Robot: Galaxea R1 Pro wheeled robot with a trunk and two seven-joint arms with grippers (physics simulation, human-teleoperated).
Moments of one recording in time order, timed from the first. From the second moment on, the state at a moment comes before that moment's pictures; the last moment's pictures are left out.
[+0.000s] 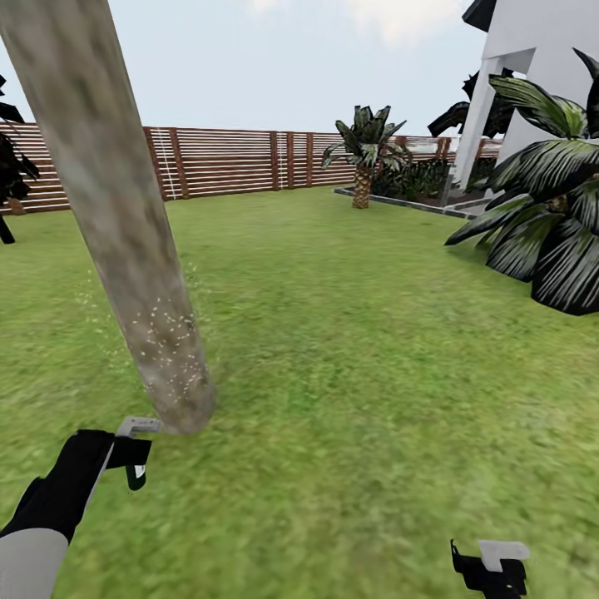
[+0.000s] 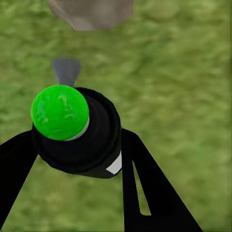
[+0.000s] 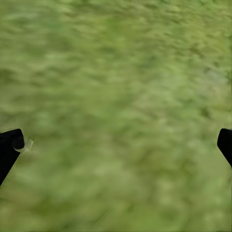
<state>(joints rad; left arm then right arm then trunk) -0.58 0.22 0.20 -0.95 -0.32 0.79 -0.37 -0.35 -0.16 -0.32 -0.29 0.29 -0.43 -0.08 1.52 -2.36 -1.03</state>
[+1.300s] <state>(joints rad) -0.52 0.23 -0.28 -0.95 -0.52 0.18 -1.26 -0.40 -0.11 0.09 -0.94 0.39 -0.14 1.03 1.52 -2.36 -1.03</state>
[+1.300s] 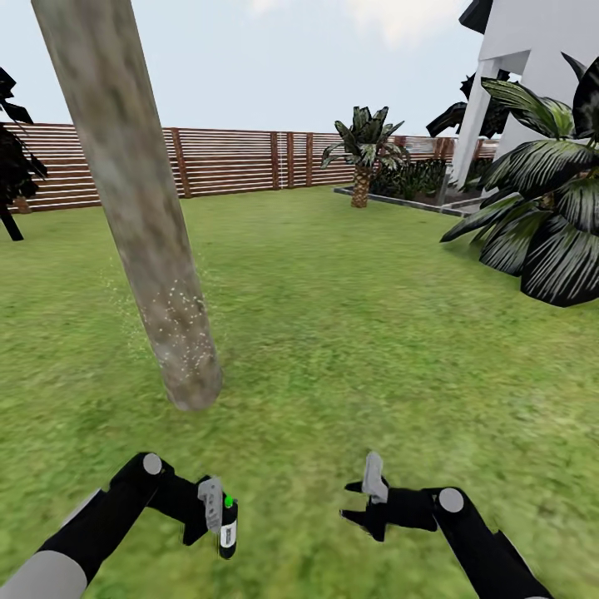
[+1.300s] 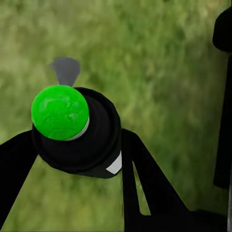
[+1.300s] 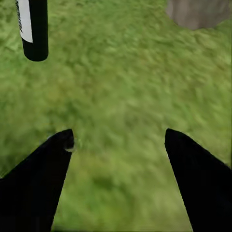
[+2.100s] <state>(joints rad) -0.52 0.07 -0.34 -0.95 -0.71 0.18 -1.22 -0.40 -0.04 0.20 -1.01 0.39 -0.13 1.10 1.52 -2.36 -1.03</state>
